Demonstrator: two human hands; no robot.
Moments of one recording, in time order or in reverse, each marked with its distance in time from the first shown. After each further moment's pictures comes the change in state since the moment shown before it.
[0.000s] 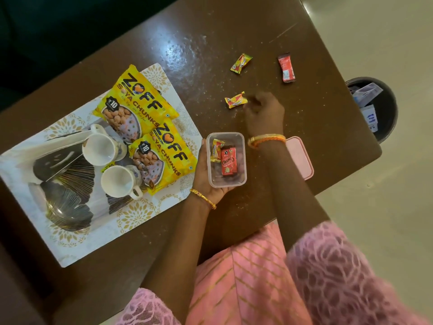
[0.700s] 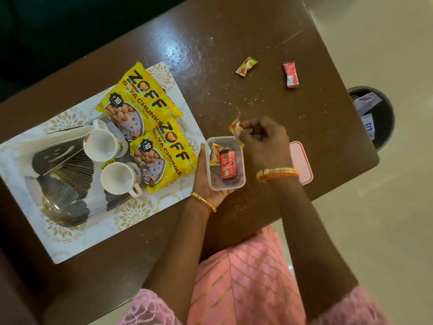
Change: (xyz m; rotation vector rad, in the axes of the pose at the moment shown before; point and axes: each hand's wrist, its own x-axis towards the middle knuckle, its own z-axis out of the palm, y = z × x) left_hand 0.001 -0.005 -0.007 -0.032 0.101 -0.006; right_hand -0.053 -0.003 -0.019 0.247 -0.167 0.074
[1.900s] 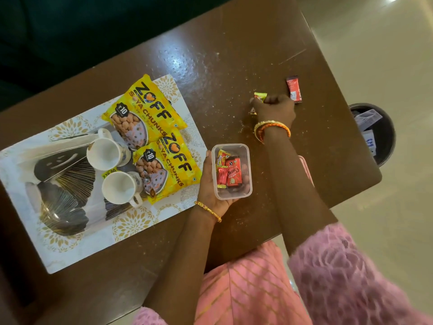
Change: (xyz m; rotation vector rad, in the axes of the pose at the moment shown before) left_hand 0.003 0.003 0.004 0.028 -0.139 0.066; right_hand 0.086 -0.024 0.010 0.082 0.293 0.235
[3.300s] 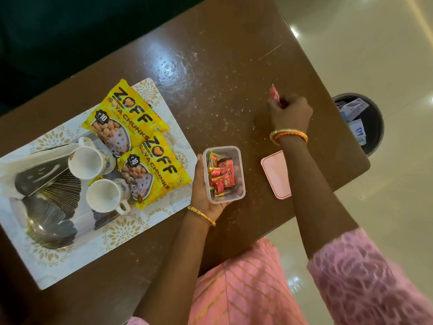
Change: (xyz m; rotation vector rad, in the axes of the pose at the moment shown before) left_hand 0.007 -0.016 -0.005 -0.009 0.025 -0.032; right_hand 0.029 0.031 -0.052 -0.324 0.115 -0.245
